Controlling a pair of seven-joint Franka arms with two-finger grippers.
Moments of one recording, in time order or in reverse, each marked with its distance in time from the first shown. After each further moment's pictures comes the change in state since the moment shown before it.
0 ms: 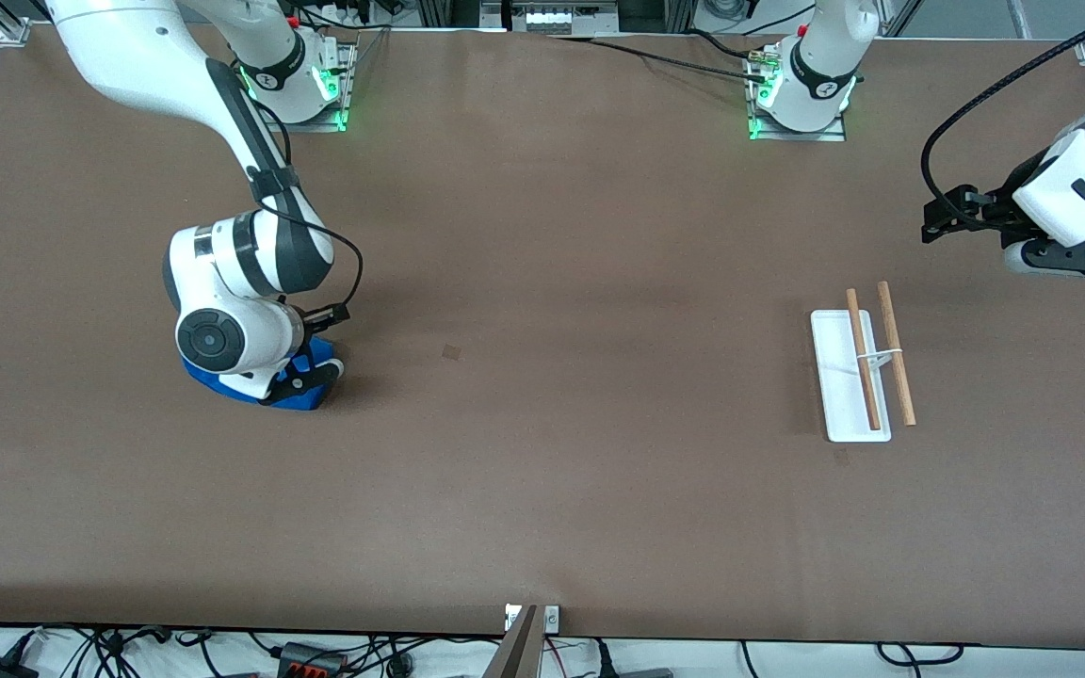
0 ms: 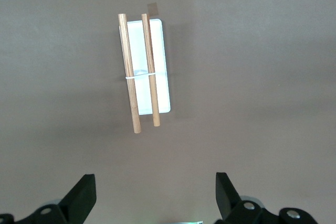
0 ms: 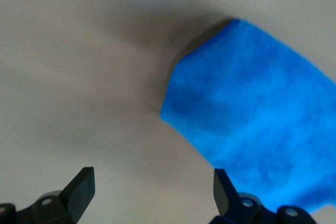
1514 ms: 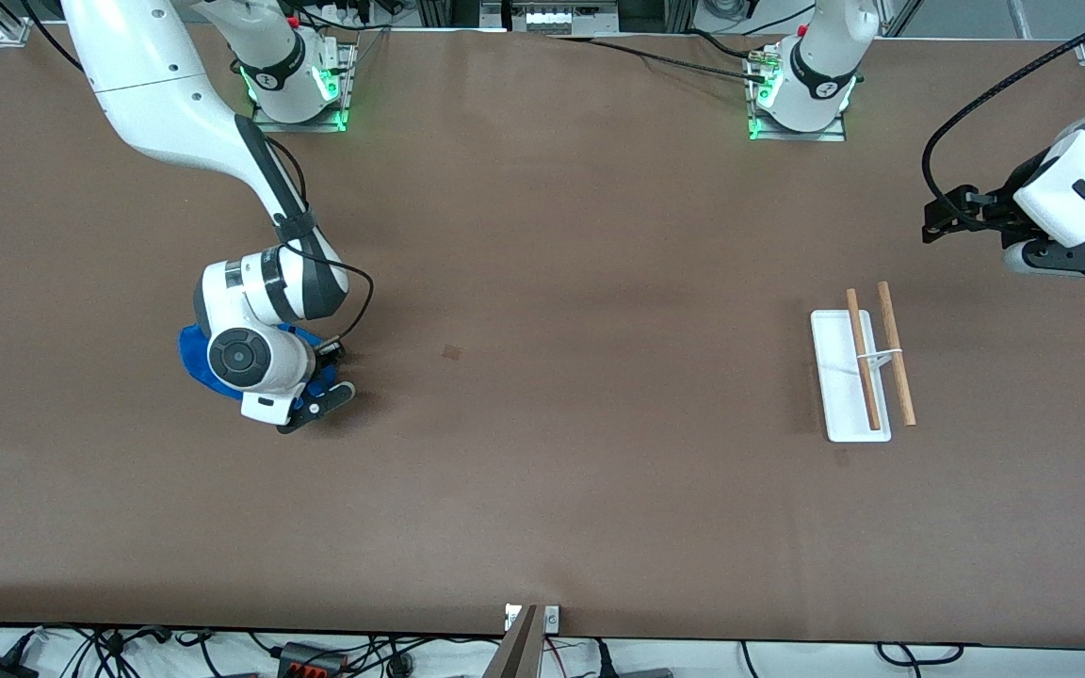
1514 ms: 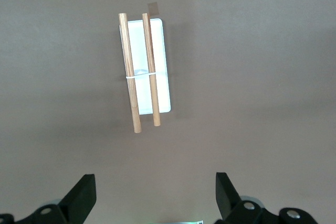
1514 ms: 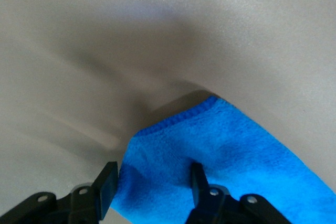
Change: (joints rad) left arm 0.001 0.001 0.001 0.000 0.000 -0.001 0.000; right arm -0.005 0.118 -0.004 0.014 -0.081 0.204 -0.062
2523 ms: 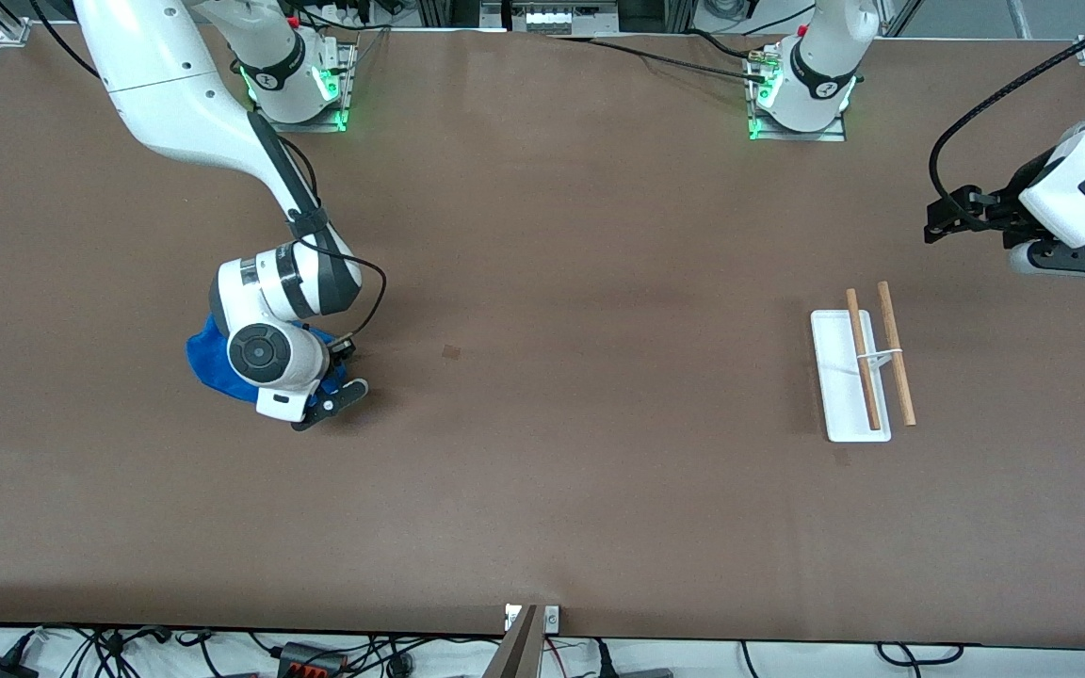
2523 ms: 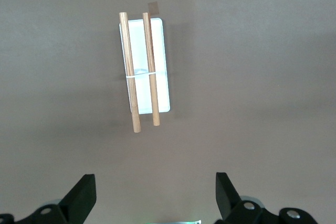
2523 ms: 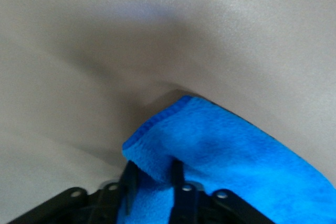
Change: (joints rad) left arm 0.001 0.000 0.008 0.000 -0.009 -0.001 0.000; right arm 0.029 0.003 0.003 0.002 -0.024 0.001 0.025
